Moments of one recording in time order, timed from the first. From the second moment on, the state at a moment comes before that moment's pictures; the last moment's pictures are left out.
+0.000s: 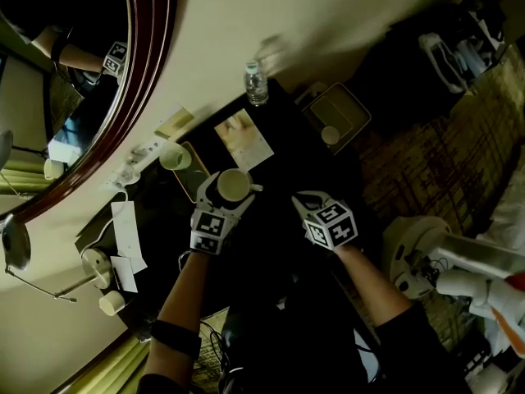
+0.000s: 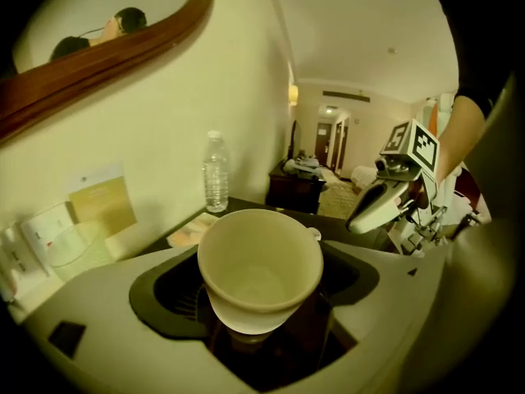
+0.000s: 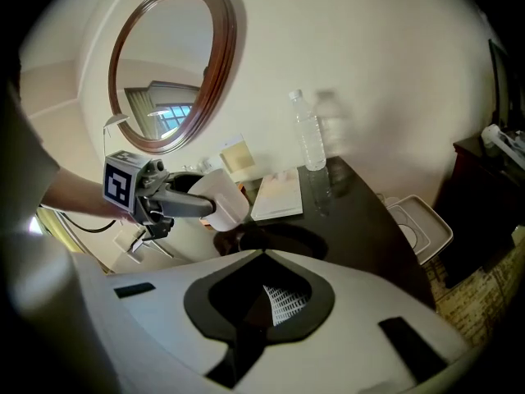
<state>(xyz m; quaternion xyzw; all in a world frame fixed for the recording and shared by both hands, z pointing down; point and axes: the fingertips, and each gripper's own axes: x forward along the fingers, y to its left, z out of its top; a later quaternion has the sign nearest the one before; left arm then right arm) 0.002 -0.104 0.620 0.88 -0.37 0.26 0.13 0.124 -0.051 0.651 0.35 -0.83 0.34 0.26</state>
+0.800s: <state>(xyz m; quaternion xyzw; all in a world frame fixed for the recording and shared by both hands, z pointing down) 0.108 -0.069 0.670 0.91 -0.25 0.29 0.14 0.193 -0.046 0.658 0.40 -0.81 0.36 0.25</state>
